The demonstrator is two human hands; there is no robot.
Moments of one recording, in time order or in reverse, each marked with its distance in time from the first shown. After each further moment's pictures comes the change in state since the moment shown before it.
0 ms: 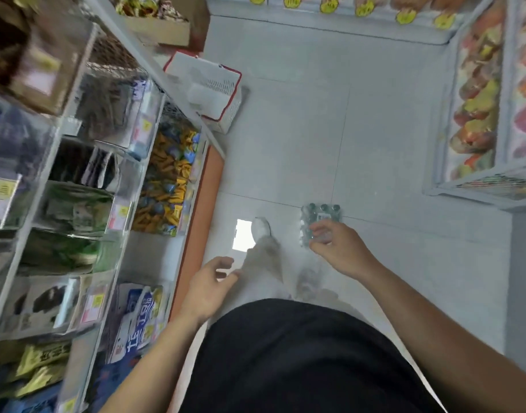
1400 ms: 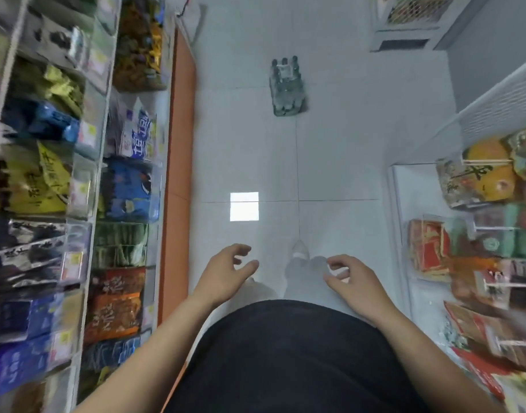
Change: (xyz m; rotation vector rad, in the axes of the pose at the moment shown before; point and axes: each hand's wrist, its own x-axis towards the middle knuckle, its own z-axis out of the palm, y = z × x) left_hand -0.623 -0.469 0.233 0.213 -0.205 0.186; right_hand -0.736 0.405 0.497 0.188 0.180 0.166
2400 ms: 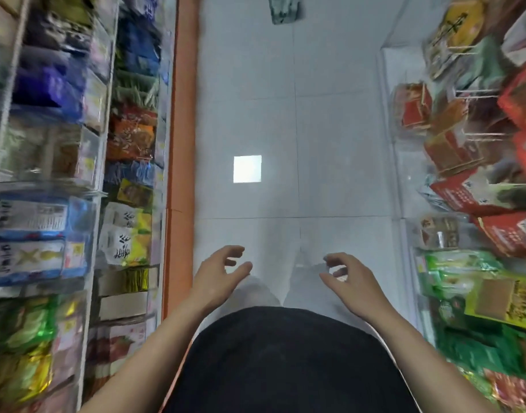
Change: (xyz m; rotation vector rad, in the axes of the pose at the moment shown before) left_hand -0.540 -0.319 0.296 -0.058 0.046 -0.020; right_hand -0.519 0.352 0.274 0.064 0.006 -0.031
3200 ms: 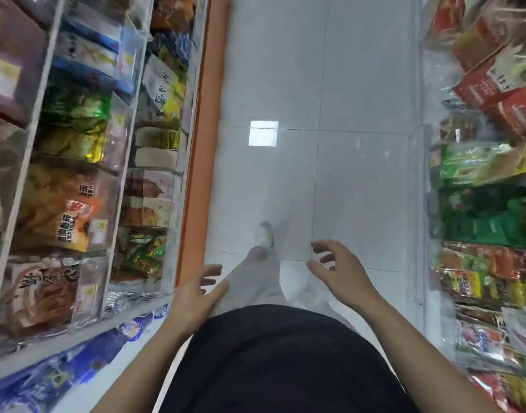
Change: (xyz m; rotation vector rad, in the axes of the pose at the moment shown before) left_hand -0.452 -0.341 0.160 -0.043 0.118 -0.123; right_hand -0.368 0.233 0.240 -0.045 -0.085 -0.113
